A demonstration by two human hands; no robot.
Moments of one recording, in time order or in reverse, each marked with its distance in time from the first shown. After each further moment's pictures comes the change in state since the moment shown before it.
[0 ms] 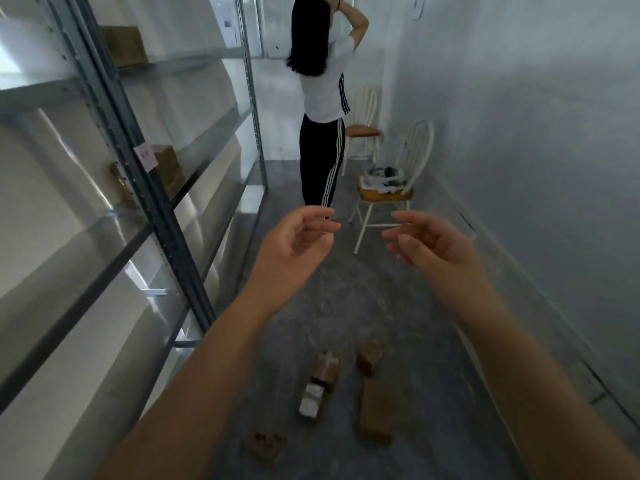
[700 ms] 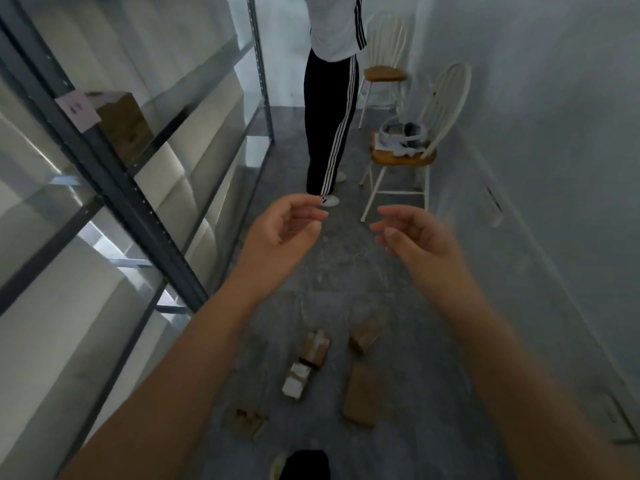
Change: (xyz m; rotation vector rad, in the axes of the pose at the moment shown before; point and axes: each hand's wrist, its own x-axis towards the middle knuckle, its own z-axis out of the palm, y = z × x) left_hand 0.128 -0.111 0.062 0.016 0.049 -0.162; right_hand 0.141 0.130 -0.049 0.001 -0.116 0.186
